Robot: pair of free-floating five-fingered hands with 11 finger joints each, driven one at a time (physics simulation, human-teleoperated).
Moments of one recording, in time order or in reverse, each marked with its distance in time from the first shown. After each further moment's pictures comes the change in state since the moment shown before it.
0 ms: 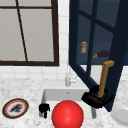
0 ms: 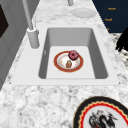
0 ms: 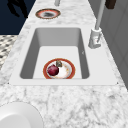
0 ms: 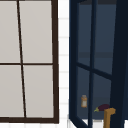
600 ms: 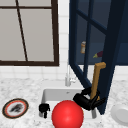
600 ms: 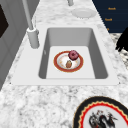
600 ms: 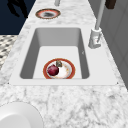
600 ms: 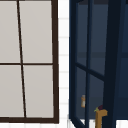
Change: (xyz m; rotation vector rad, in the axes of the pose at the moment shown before) left hand 0.000 0.000 0.000 0.000 0.000 0.000; right hand 0.000 -0.029 0.032 -0.095 -0.063 -0.027
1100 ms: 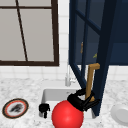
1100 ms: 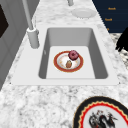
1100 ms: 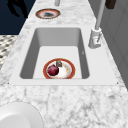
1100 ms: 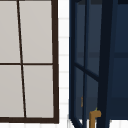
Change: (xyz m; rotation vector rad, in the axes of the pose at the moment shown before) left hand 0.000 0.000 0.000 0.000 0.000 0.000; right hand 0.001 -0.020 0.022 -0.065 -0.050 -0.016
